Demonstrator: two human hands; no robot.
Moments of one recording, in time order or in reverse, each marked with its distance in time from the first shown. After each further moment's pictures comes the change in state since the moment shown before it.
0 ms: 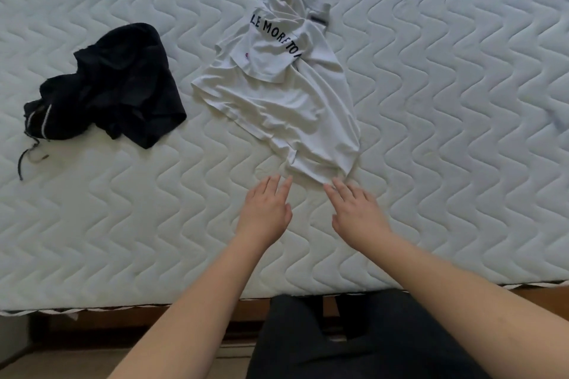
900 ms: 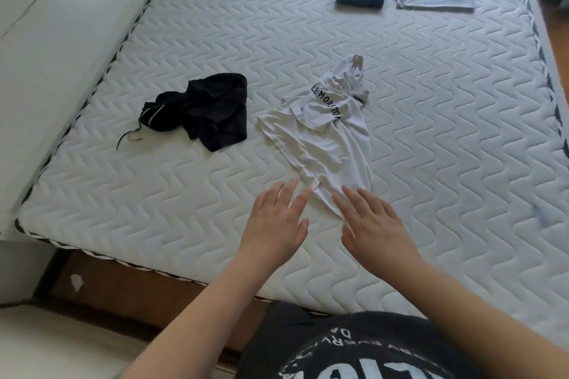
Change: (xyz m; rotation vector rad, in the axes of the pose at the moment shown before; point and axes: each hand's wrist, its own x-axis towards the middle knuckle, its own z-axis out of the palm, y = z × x) left_hand -0.175 0.066 -0.108 -0.014 0.405 -0.100; right_hand -0.160 -0.019 -0.113 -0.138 0.374 -0.318
